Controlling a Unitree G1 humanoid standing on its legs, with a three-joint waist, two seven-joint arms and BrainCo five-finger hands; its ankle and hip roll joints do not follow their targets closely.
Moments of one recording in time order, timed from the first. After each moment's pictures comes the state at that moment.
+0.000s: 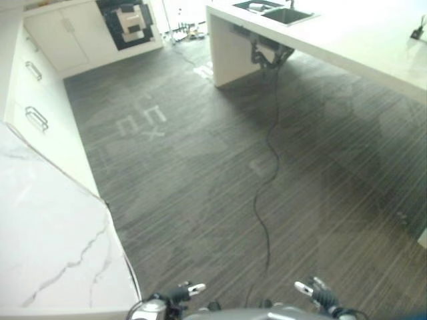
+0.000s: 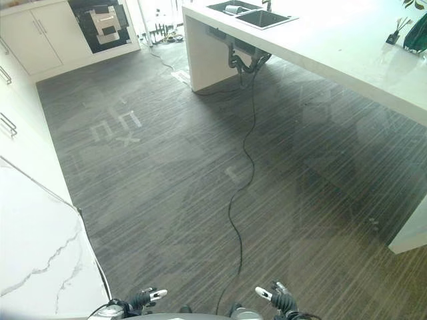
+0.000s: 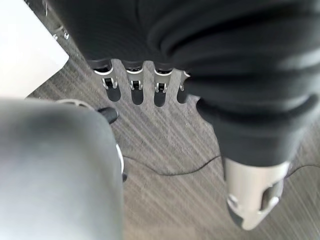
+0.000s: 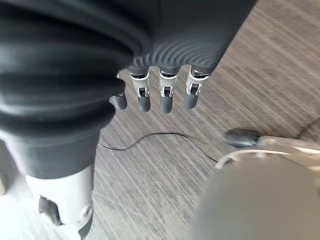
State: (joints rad) left arm -0.03 0.22 -0.27 1.18 -0.31 0.07 -0.34; right arm 0.06 -0.26 0.21 1.17 0.41 -0.24 0.16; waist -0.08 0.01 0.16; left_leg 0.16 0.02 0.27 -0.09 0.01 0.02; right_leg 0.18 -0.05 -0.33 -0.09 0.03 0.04
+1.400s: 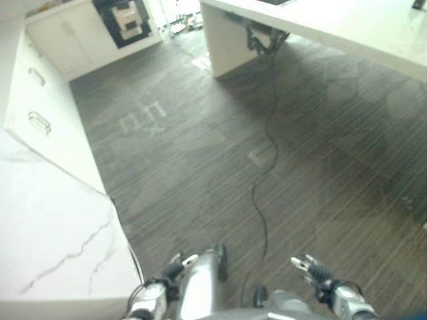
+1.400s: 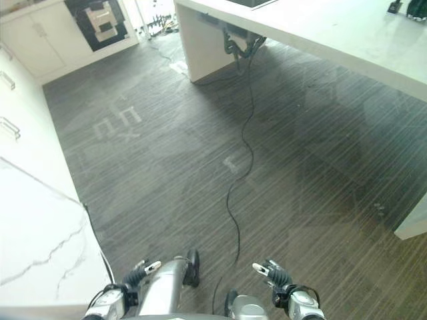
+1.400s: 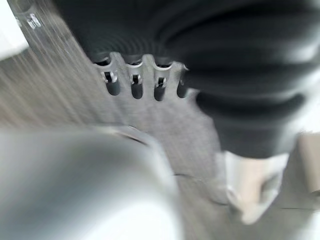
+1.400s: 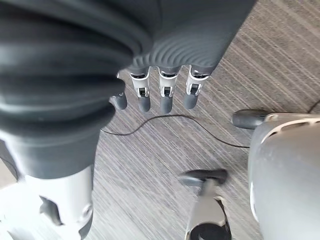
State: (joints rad) left arm -0.02 0.21 -0.20 1.17 -0.41 -0.11 -0.14; right arm -0.10 -0.29 0.19 1.19 0.47 -0.15 0.29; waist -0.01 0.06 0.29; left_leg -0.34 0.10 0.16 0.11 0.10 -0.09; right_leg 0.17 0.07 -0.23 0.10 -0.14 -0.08
